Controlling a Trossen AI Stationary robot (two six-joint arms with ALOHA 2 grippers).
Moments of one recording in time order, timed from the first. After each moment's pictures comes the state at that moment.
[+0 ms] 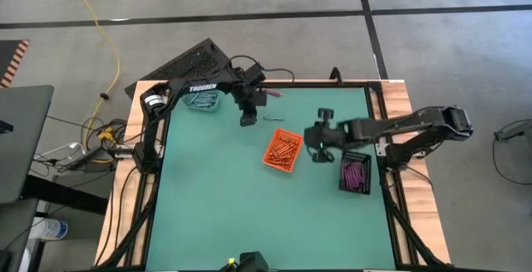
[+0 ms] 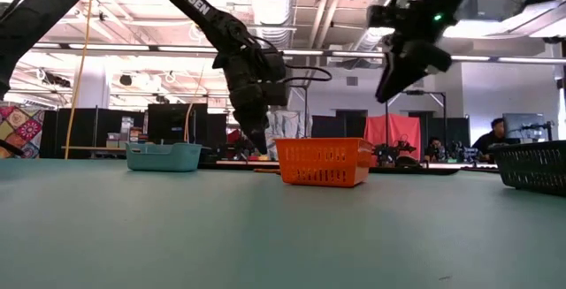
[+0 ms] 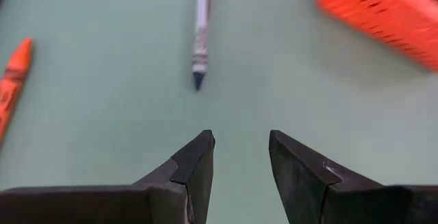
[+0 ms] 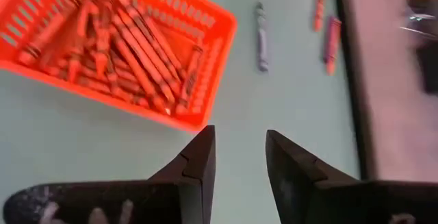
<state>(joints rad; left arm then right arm) 0.59 2.05 1.57 -0.74 0.31 0.49 0.03 1.34 0.94 -0.66 0.55 -0.10</state>
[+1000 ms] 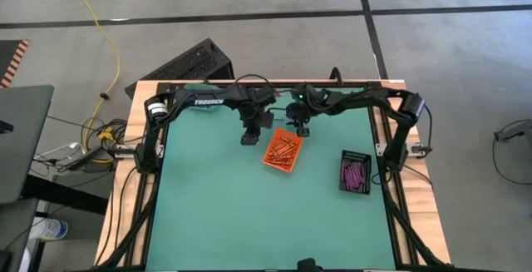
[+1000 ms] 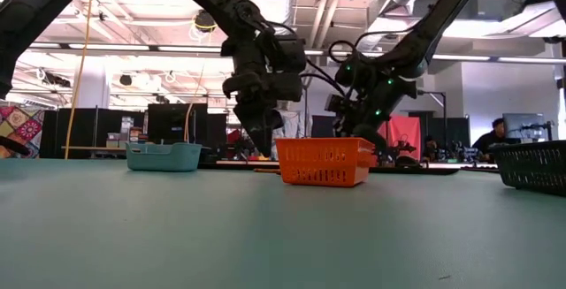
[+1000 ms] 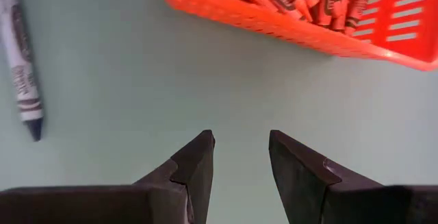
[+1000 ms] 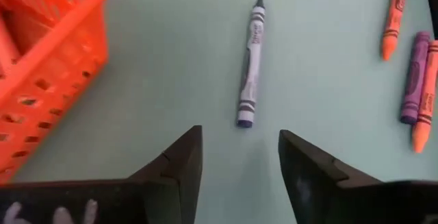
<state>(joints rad) 0.41 2.05 1.57 -0.83 0.33 0.50 -0.56 1.81 0.94 -0.02 -0.24 -0.64</state>
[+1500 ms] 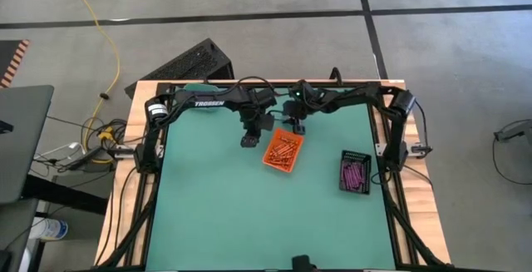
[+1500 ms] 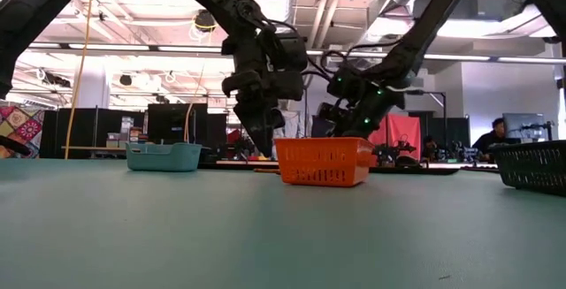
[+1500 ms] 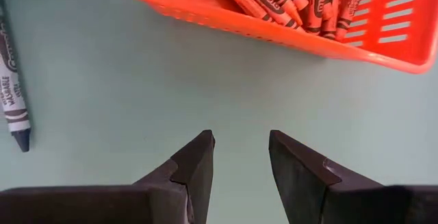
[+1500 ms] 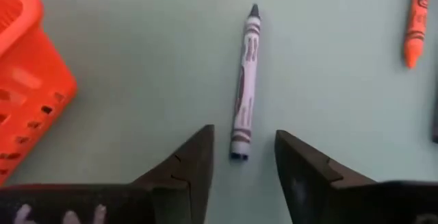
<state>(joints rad) 0.39 2.05 1.57 -0.82 0.33 0.50 -0.58 1.91 0.99 0.06 -0.32 -0.58</state>
